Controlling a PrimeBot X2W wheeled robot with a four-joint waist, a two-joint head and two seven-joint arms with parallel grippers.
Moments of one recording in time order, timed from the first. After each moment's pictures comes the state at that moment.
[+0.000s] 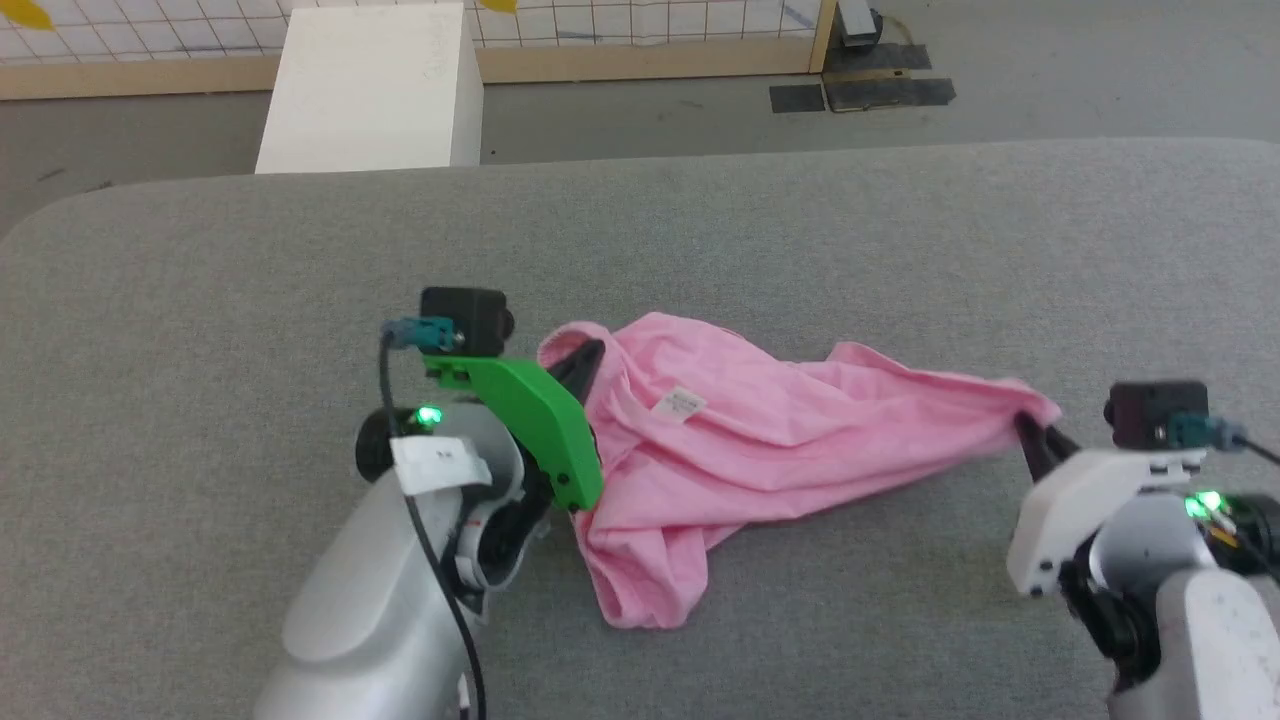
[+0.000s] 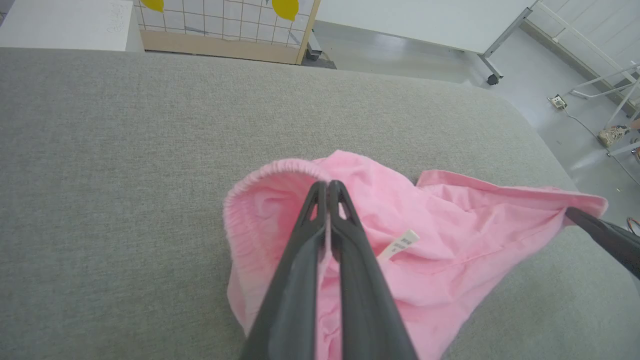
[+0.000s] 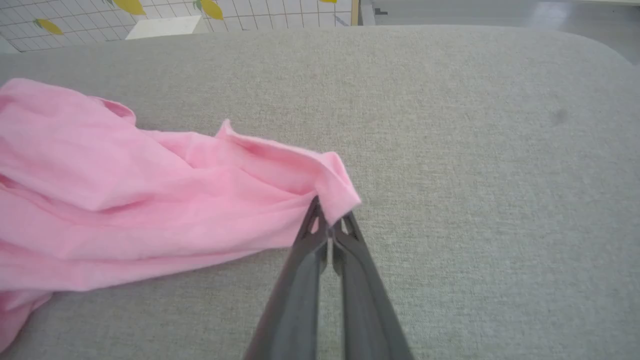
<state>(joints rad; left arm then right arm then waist) -0.47 0.14 -0.44 0.27 -0.65 0.04 0.32 -0.17 -0.05 -0.12 0.10 0.09 0.13 0.41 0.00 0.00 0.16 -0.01</state>
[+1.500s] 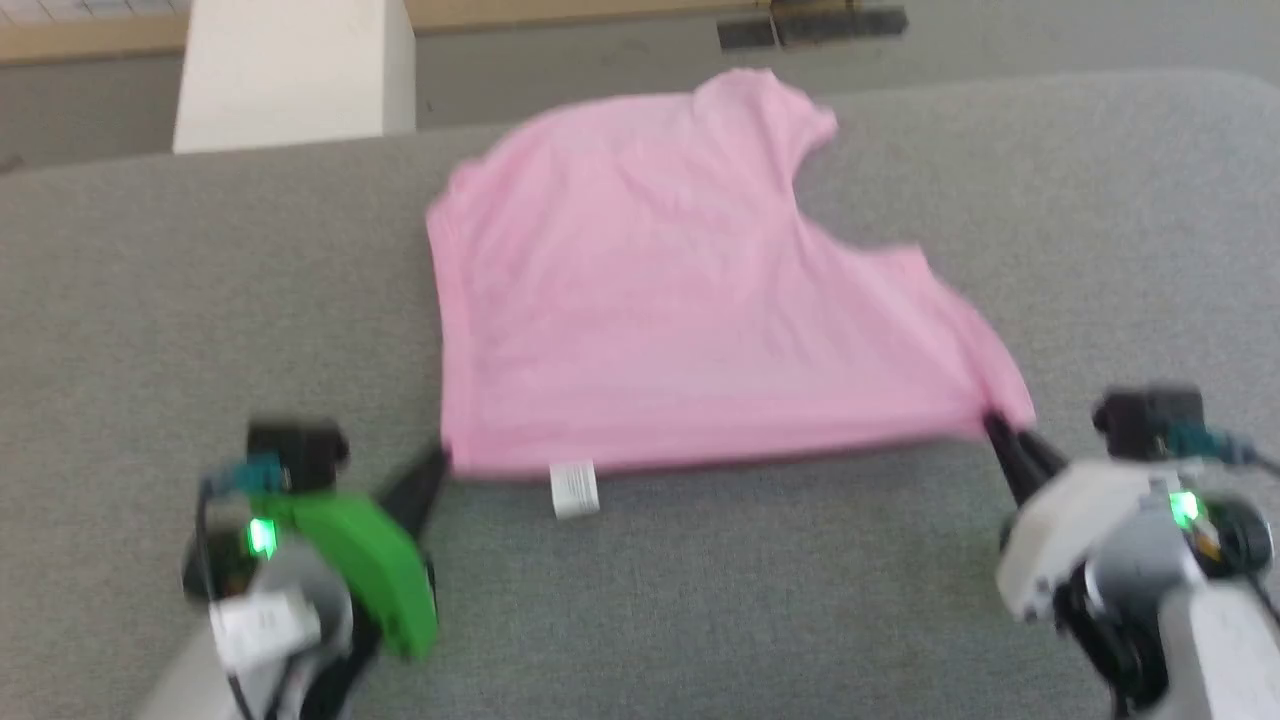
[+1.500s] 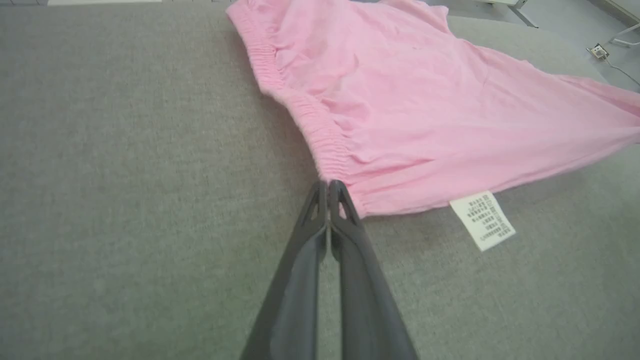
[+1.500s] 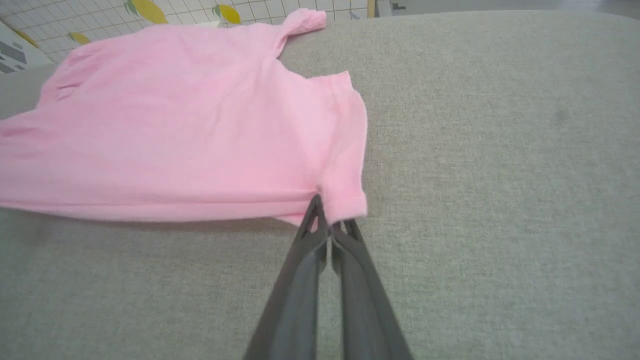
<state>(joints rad) -0.22 0.44 -0.39 0.06 -0.70 -0.01 0.22 -0.17 -0.11 -0.03 0.08 0.24 0.13 0.36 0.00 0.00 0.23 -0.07</state>
